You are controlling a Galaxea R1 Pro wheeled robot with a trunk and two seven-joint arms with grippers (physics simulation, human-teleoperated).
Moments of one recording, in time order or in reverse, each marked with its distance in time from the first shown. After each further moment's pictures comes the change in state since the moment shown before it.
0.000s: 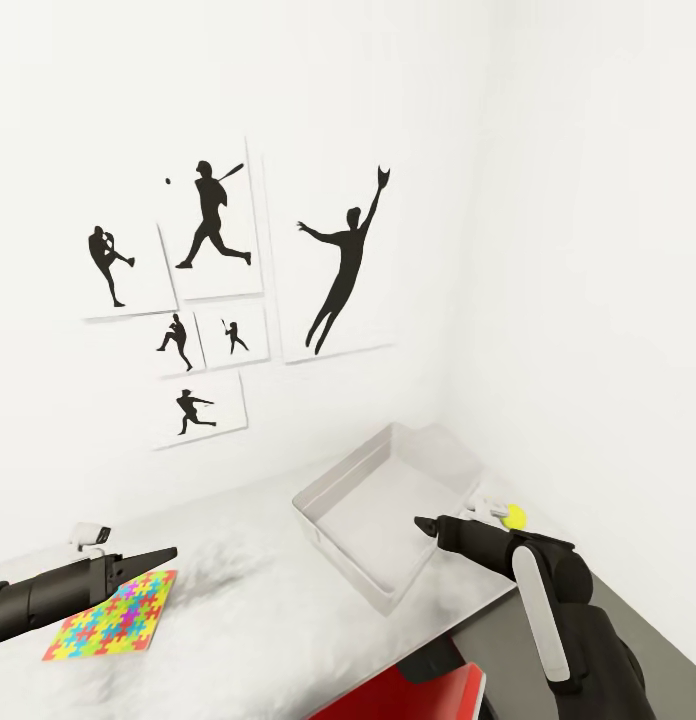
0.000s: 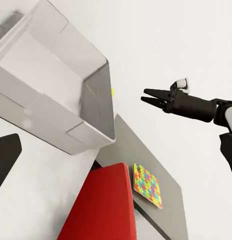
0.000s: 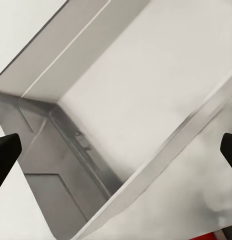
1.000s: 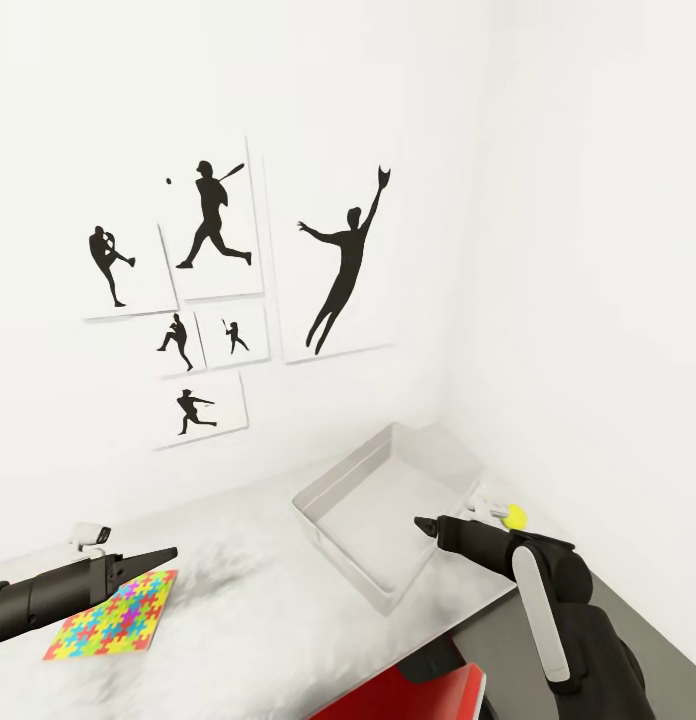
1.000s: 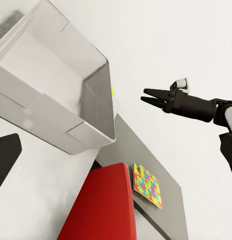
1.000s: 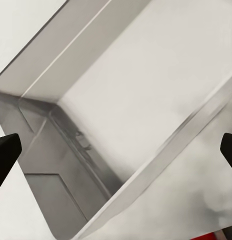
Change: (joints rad) left arm 0.000 0.000 -0.001 0.000 0.000 0.000 0.000; right arm 0.001 0.000 0.000 0.000 0.000 -0.001 0.000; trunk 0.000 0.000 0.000
